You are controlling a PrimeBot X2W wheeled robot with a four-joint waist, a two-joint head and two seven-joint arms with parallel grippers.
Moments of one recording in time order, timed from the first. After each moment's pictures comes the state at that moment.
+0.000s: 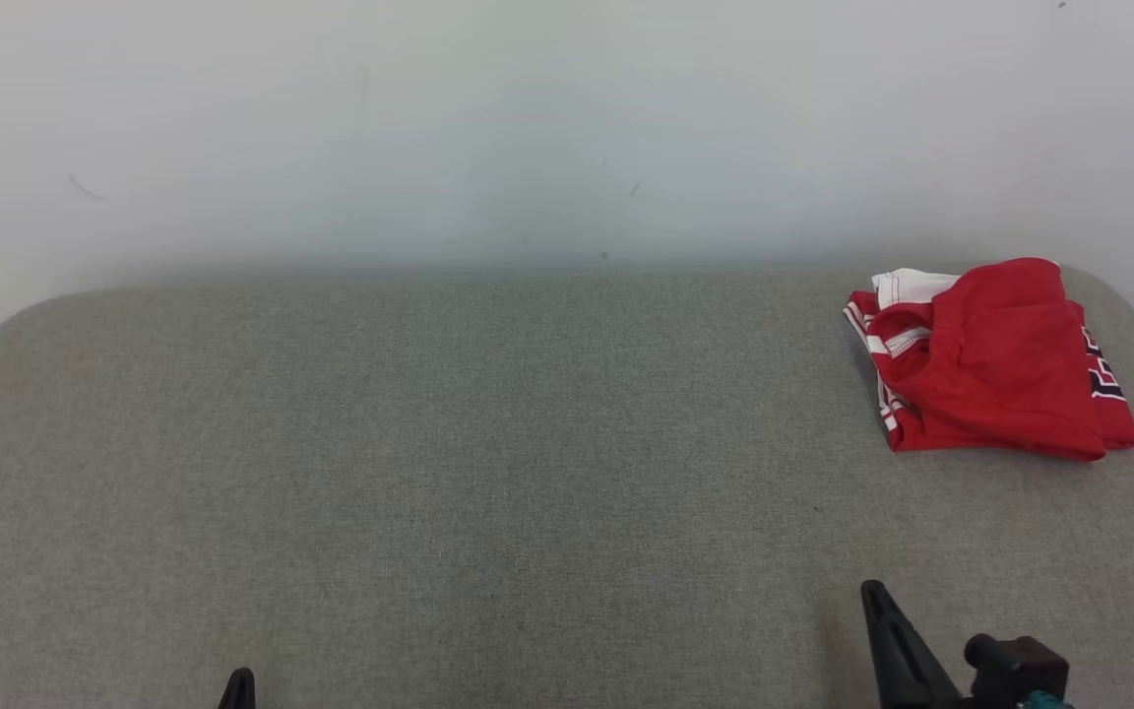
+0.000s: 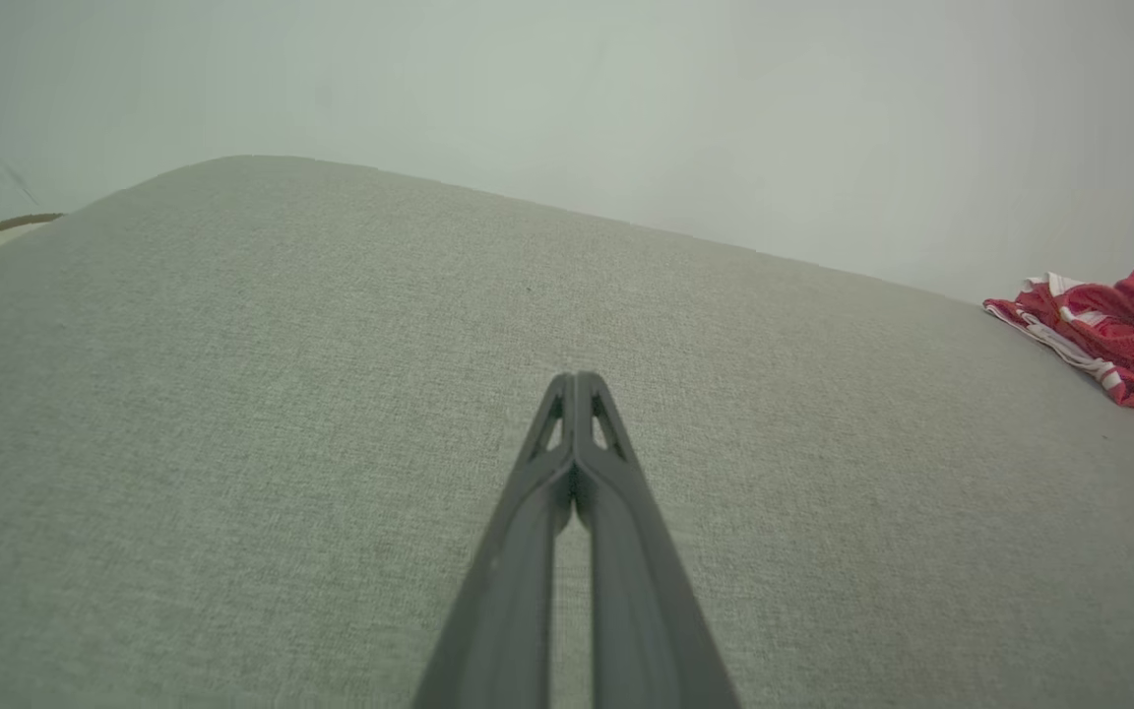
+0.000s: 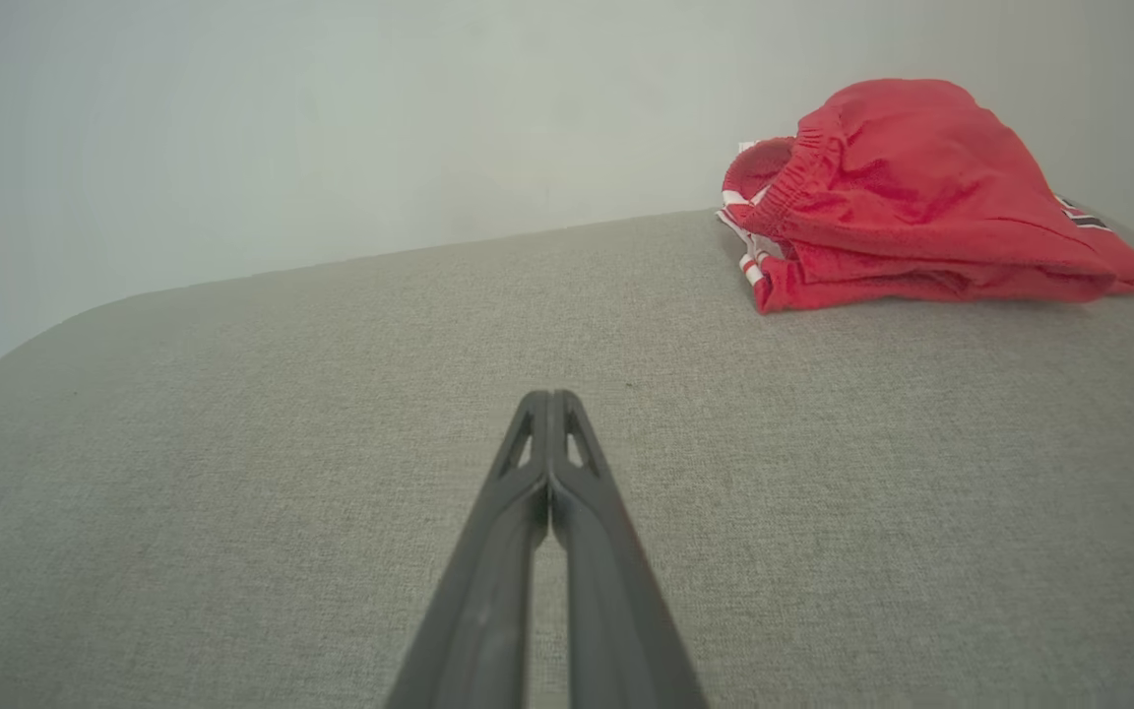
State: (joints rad) left arm 0.06 0.04 0.05 0.13 -0.20 -0.05 -0.25; right arm -0.01 -0.10 0.22 0.22 0.21 0.13 -0.20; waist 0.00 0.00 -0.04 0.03
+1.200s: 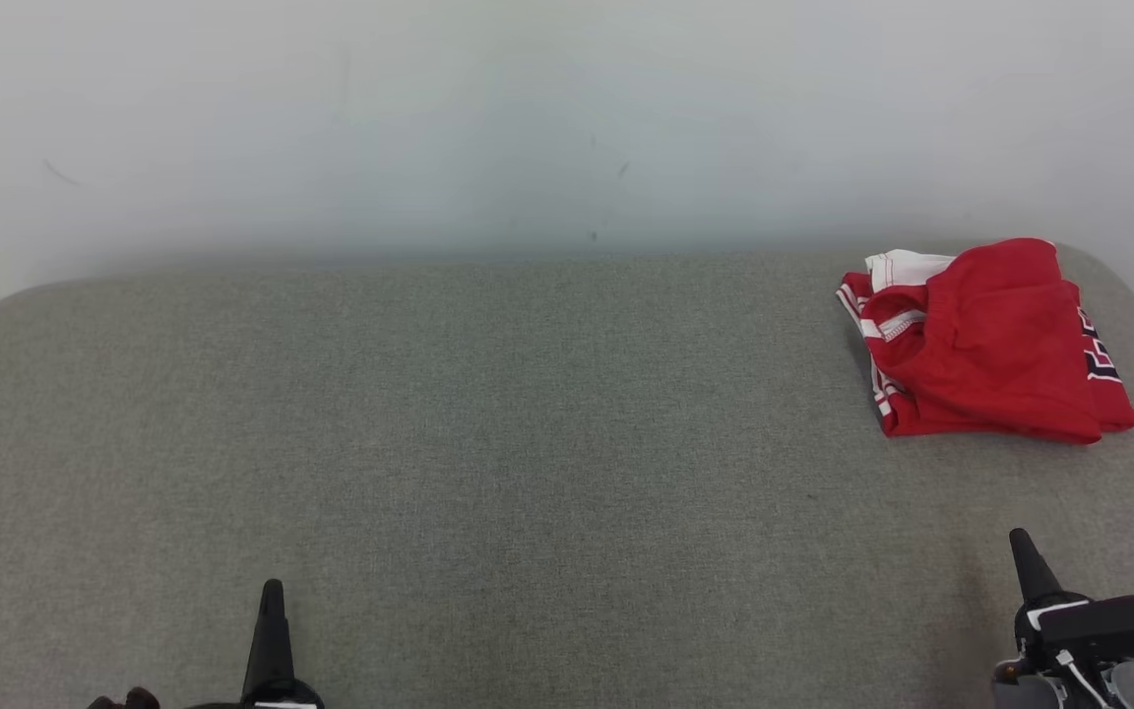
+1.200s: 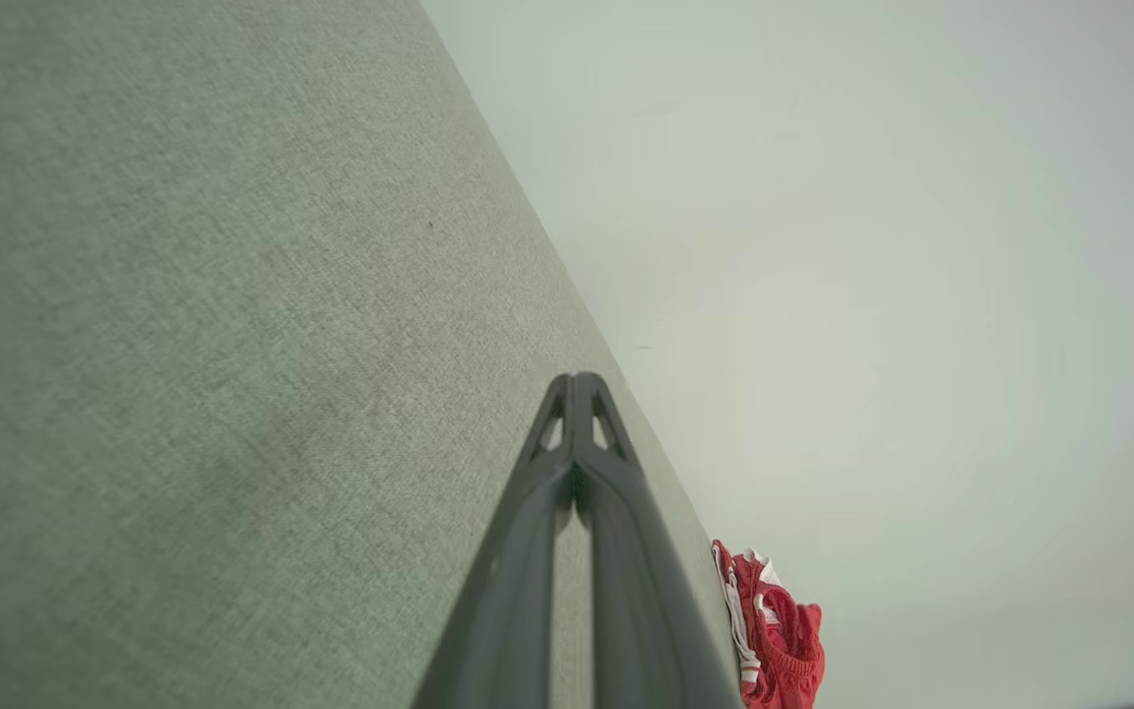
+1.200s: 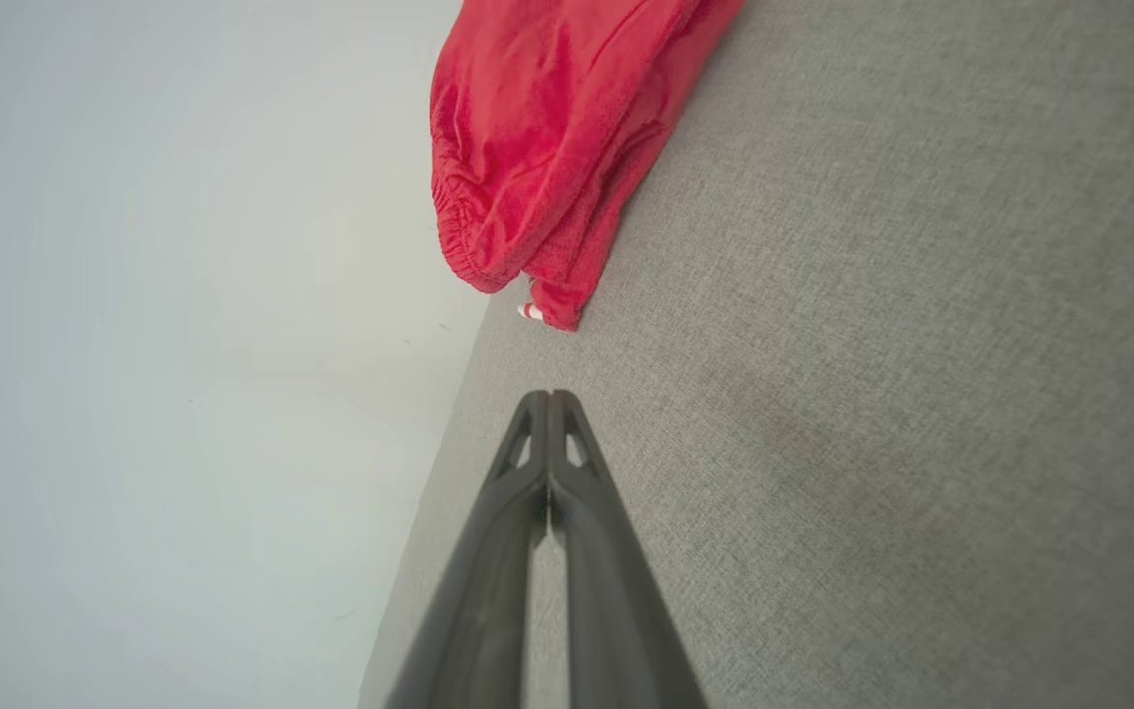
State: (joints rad) left arm -0.19 0.04 -0.12 0.33 -1.16 -0.10 -0.22; right arm -0.23 -0.12 -0.15 0.41 1.09 0.13 0.15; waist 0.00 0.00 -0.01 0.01
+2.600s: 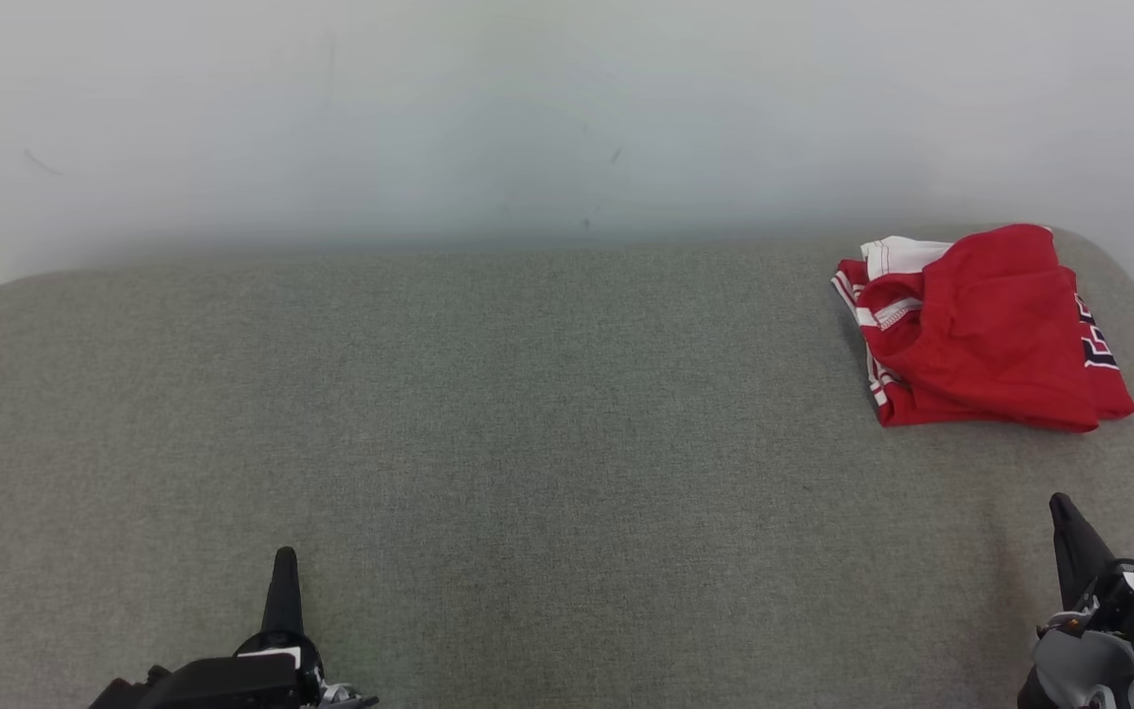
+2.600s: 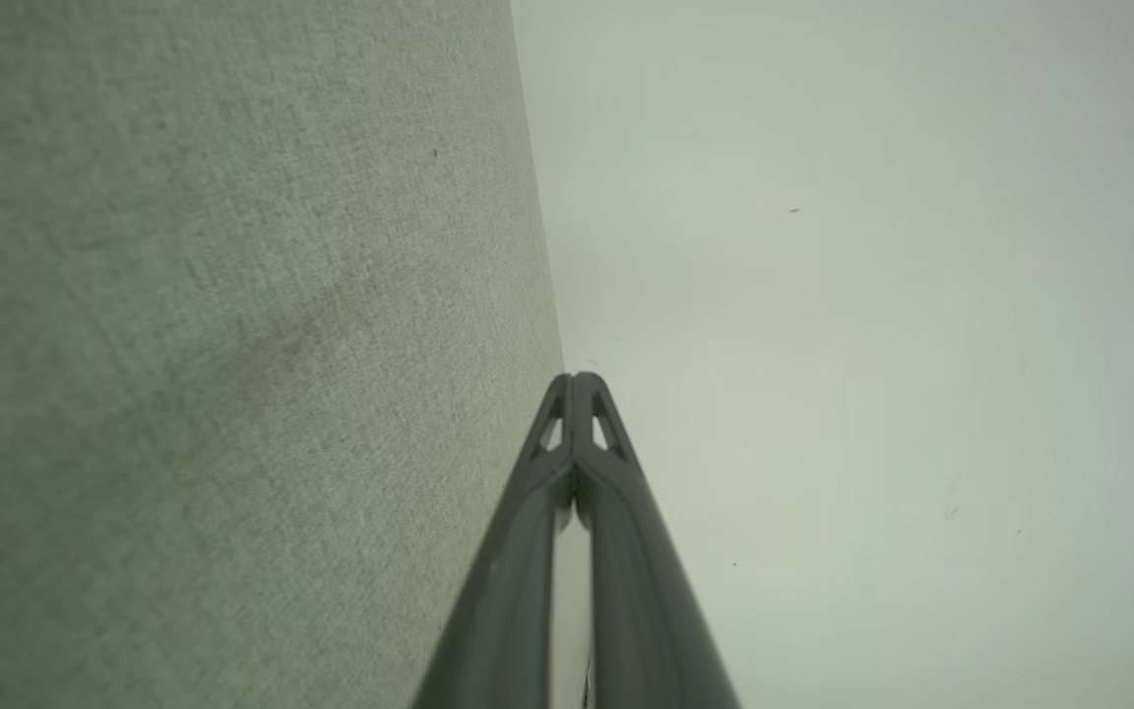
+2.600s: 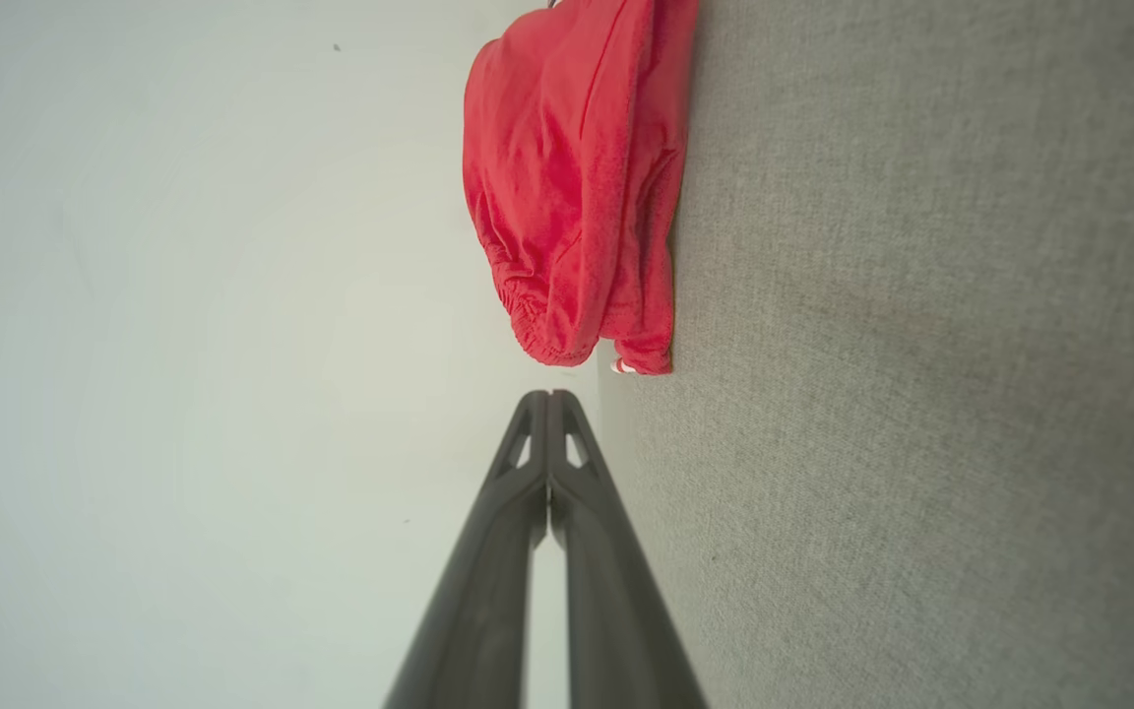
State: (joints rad) left arm -0.31 0.05 -0.19 0.43 -1.57 -0.12 -0.20; right arm -0.33 -0.13 -0.32 0.49 1.46 0.13 0.31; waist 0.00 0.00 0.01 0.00
